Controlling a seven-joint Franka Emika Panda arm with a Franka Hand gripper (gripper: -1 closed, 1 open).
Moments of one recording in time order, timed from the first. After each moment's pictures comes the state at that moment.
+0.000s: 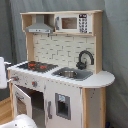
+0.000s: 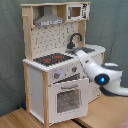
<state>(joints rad) -0.57 -1.41 1.40 -2.10 -0.19 2.12 0.18</state>
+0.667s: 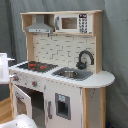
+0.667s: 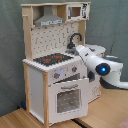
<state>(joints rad) -0.57 -1.37 1.33 -2.13 -0.17 2.15 -0.01</state>
